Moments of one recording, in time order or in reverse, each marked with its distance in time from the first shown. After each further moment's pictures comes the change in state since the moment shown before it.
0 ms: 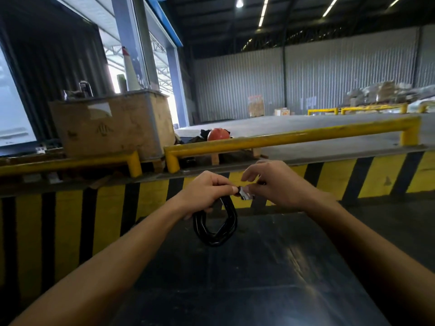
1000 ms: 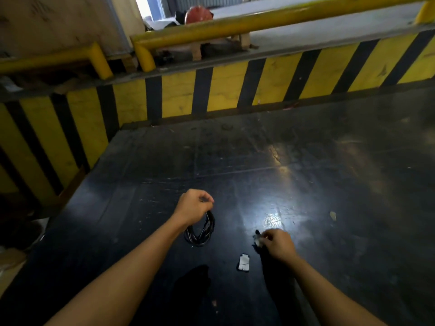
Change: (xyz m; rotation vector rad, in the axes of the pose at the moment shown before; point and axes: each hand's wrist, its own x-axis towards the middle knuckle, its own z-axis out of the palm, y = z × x) left_hand -0.130 -0.181 0.169 0.169 0.049 -0.562; right_hand -0.315 0.061 0.272 0.346 -0.415 1.001
